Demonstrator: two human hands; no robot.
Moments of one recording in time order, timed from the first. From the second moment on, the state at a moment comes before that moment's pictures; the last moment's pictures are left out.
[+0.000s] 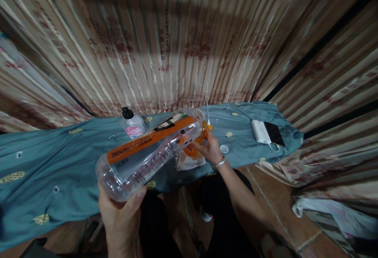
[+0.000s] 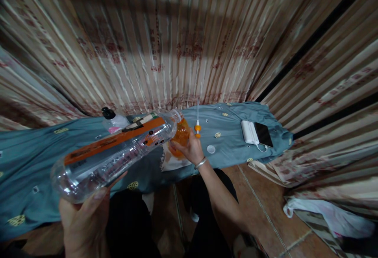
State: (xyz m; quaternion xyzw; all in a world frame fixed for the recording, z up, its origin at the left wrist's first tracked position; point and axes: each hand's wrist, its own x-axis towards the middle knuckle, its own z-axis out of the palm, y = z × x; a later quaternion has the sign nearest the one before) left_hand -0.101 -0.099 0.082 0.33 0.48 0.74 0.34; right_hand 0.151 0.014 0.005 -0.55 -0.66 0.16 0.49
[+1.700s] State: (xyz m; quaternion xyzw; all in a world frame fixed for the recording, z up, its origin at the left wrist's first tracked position) left_hand -0.108 -0.084 0.081 0.30 0.41 0.75 0.43; right_hand 0.149 0.018 0.002 -0.54 -0.64 0.23 0.50
